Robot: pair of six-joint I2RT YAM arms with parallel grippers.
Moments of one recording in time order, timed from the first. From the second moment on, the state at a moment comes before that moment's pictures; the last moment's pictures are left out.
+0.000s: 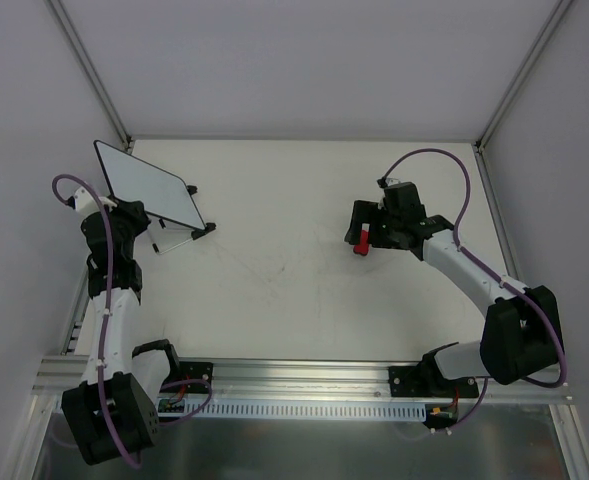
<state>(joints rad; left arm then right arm) 0.30 0.90 0.57 0.17 0.05 -0.51 0.39 1.38 0.96 -0.43 -0.09 0.40</state>
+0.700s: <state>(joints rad) 0.30 0.84 0.58 0.06 0.05 -0.56 0.39 1.38 0.96 -0.43 -0.09 0.41</state>
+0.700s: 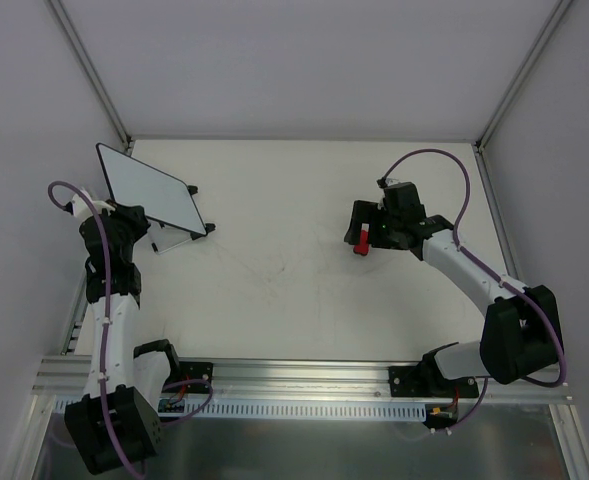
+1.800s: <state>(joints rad) 0.29 0.79 0.53 0.02 0.05 -0.50 0.39 1.39 0.95 -0.43 -0.11 0.42</state>
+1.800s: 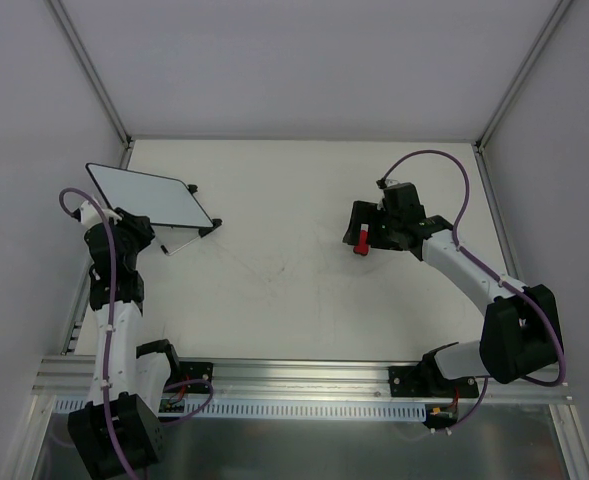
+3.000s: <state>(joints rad) 0.27 0.75 0.46 0.00 0.11 -0.38 0.39 1.40 0.95 -0.43 -0.12 0.43</state>
